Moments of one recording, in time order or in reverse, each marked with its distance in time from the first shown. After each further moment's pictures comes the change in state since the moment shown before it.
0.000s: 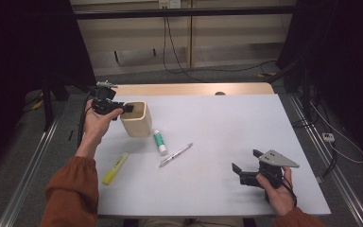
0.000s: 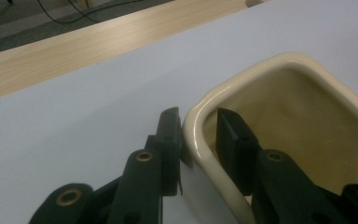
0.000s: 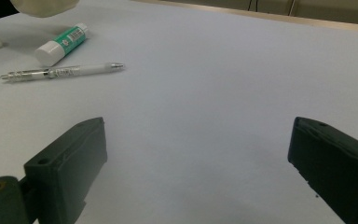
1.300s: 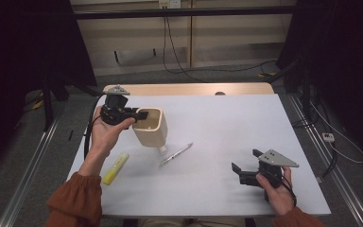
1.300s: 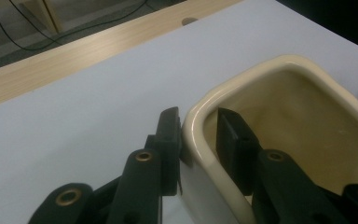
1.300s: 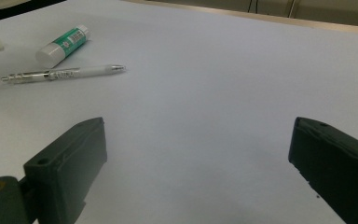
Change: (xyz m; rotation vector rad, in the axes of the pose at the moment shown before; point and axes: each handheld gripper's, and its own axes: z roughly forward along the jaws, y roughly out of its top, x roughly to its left) left arm -0.084 0.004 -0.030 -0.059 -0.082 0.090; right arm 0.001 0.001 0.001 -0.005 -0.001 0.001
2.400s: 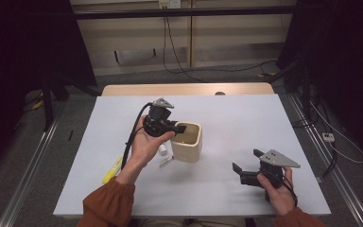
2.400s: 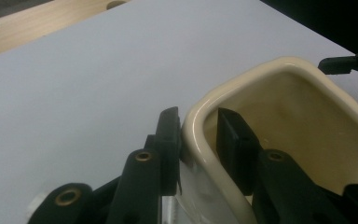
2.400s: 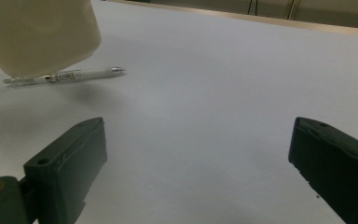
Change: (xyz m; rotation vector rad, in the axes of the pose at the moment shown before) left arm -0.085 0.007 0.074 0.068 -0.121 0.024; right arm -0.001 0.000 -0.002 -0.007 0.001 -0.001
